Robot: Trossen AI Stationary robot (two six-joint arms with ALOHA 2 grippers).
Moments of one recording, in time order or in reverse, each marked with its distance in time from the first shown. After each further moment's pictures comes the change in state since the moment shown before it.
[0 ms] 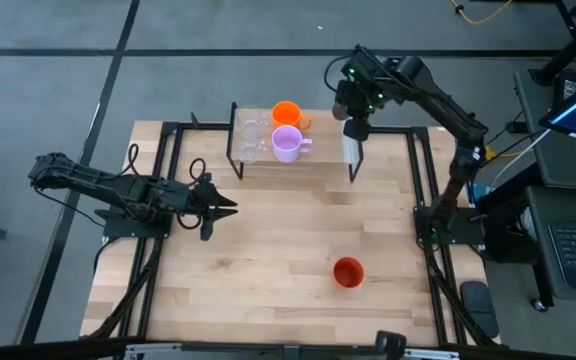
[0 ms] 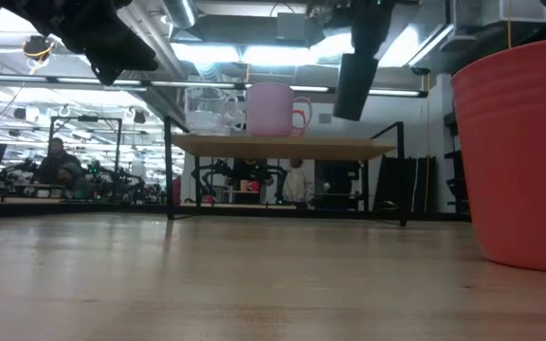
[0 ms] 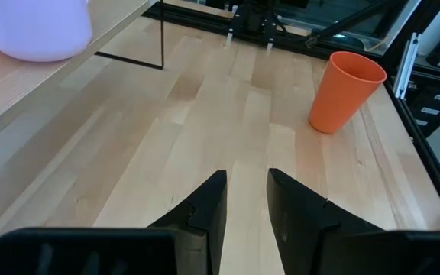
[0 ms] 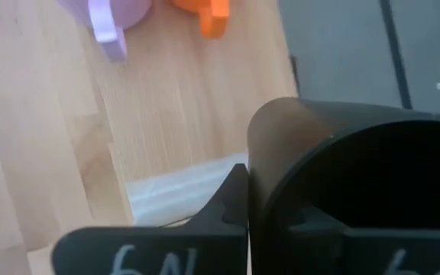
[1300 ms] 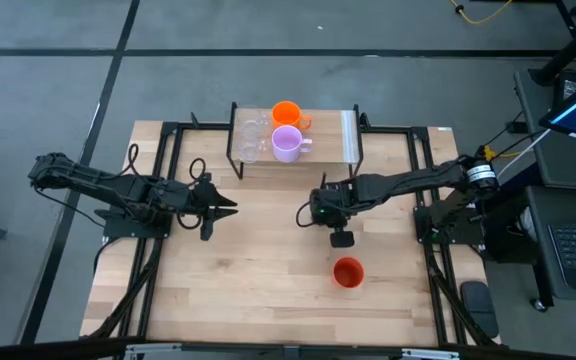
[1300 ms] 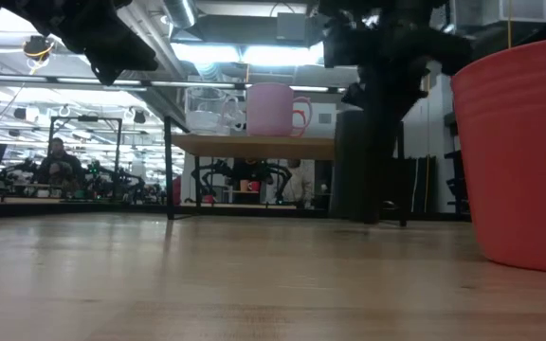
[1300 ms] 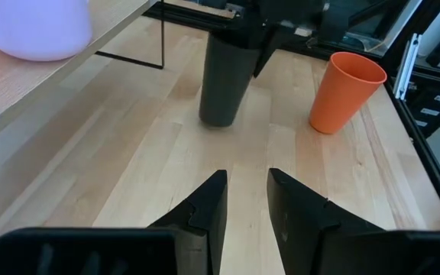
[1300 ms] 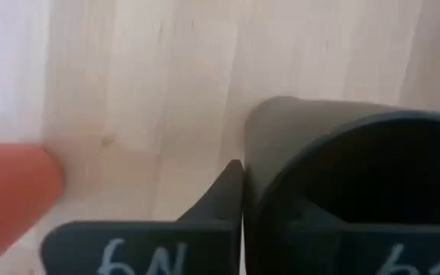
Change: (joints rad) left arm 0.000 0.000 0.000 0.001 0.000 -0.005; right arm 0.657 -0.118 -0.896 0.613 -0.051 0.333
